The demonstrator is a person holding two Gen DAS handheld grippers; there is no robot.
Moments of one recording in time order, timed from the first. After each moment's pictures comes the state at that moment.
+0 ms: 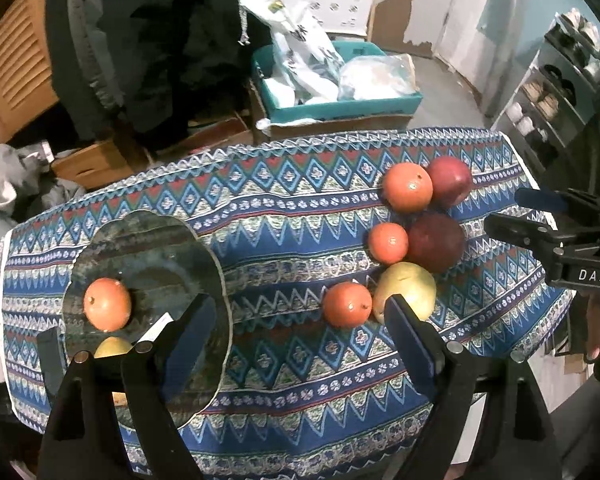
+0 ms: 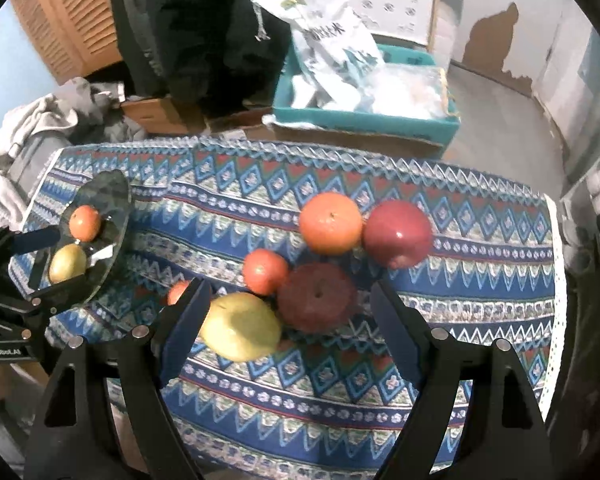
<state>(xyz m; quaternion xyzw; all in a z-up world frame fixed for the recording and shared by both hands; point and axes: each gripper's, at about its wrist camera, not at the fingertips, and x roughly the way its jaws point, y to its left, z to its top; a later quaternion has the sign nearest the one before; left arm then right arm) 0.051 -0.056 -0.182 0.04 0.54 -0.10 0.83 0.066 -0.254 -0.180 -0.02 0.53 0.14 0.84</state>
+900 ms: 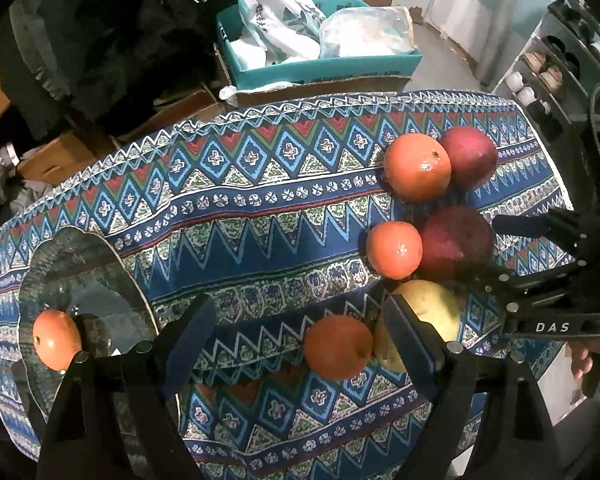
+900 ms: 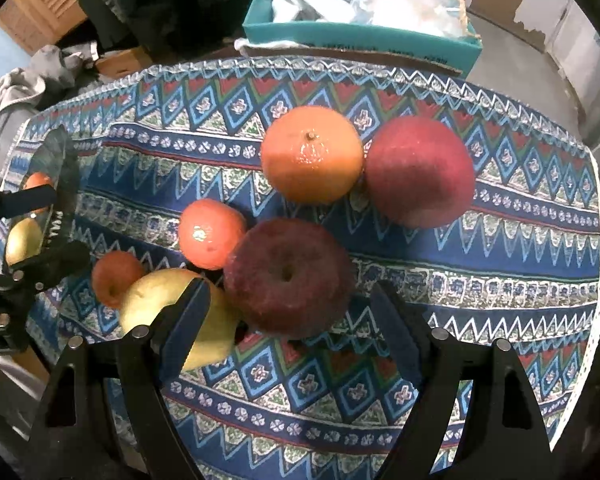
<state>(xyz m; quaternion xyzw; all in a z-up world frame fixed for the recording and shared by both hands) 0.103 -0.087 -0.246 0.06 0.59 -0.13 0.80 0.101 -0.261 -0.275 -0.02 0.62 0.14 0.78</state>
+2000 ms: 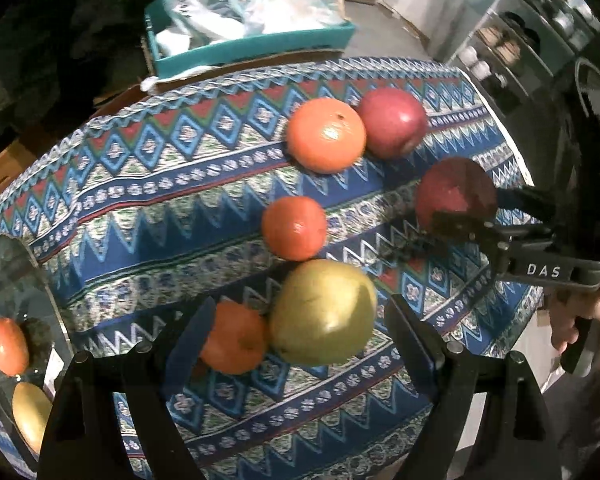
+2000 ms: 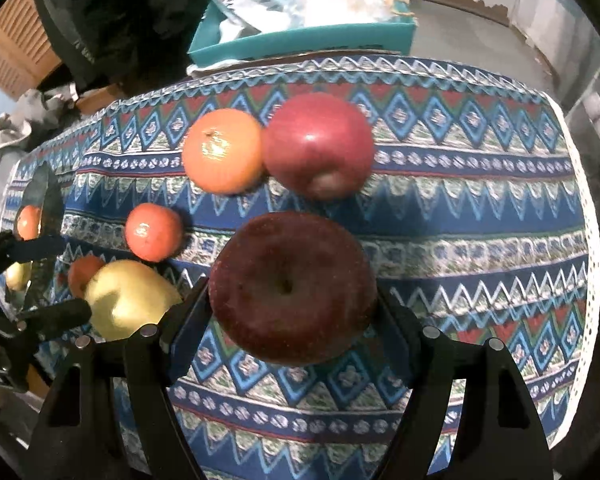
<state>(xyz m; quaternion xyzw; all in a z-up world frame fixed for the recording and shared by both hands) 0.081 -0.144 -0.256 0.05 0.61 -0.22 0.76 0.084 -0.327 -0.271 0.04 0.59 0.10 0.80</state>
